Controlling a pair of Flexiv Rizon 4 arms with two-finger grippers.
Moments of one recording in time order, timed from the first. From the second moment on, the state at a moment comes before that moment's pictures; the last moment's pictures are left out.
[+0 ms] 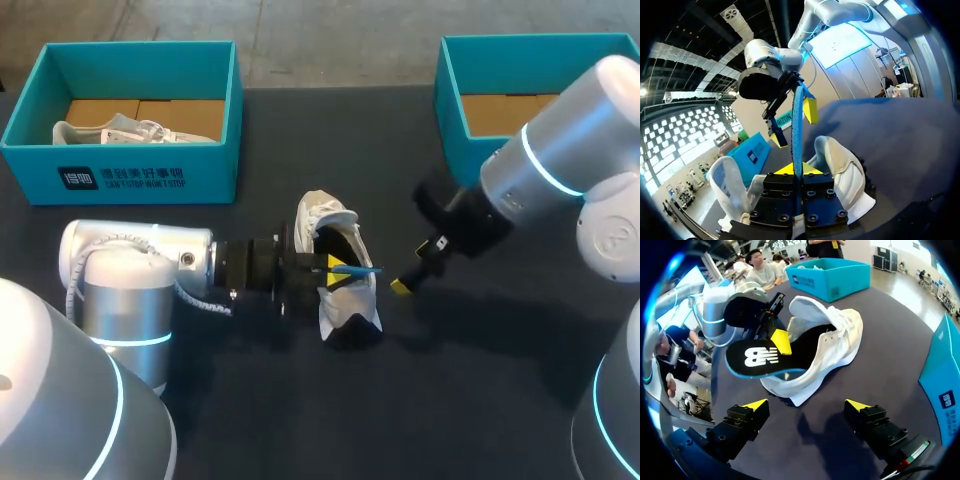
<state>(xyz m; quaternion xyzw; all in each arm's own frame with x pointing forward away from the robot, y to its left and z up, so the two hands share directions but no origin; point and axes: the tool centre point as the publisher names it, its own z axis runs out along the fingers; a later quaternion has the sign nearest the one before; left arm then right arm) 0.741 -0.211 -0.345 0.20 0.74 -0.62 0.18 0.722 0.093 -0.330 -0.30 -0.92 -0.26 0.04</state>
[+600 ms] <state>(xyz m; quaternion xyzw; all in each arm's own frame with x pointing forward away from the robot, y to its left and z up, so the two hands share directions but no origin) 0.756 -0.214 -0.339 0.20 0.74 -0.61 0.20 0.715 0.085 -0.332 -0.31 -0.91 -0.26 0.04</state>
